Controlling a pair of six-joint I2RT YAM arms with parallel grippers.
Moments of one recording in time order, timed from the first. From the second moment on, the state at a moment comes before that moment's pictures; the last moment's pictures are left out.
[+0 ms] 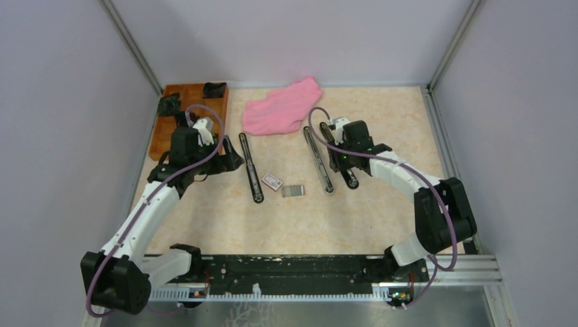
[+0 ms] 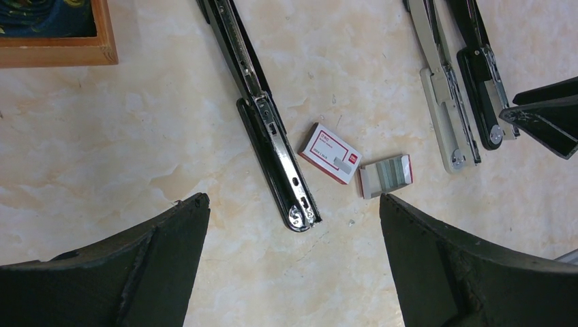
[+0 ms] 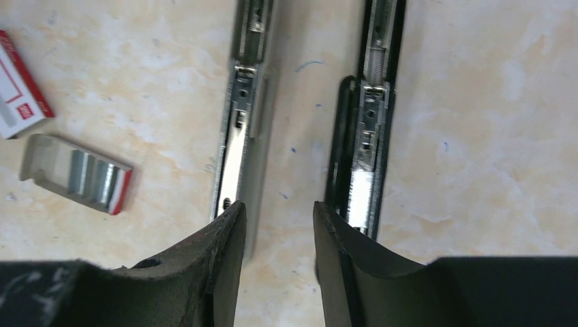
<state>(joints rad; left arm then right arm) -0.22 1.07 0.85 -0.43 0.20 -0.37 0.36 1.49 0.92 -0.28 -0.13 -0.03</state>
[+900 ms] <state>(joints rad) -0.20 1.06 0.84 -0.43 0.22 -0.37 0.84 1.74 1.25 -0.52 0.11 0.42</state>
